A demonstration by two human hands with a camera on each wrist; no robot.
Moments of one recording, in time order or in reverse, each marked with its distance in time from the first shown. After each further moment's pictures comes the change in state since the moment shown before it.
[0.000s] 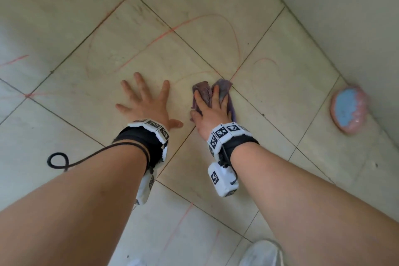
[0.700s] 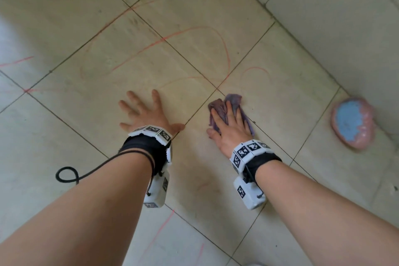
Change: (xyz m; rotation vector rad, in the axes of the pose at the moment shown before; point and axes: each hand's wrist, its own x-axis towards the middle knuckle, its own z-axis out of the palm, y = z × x) left_hand -0.014 0.041 0.025 -0.216 0.071 -0.219; right_hand 0.001 0.104 0.000 -0.154 0.070 -0.173
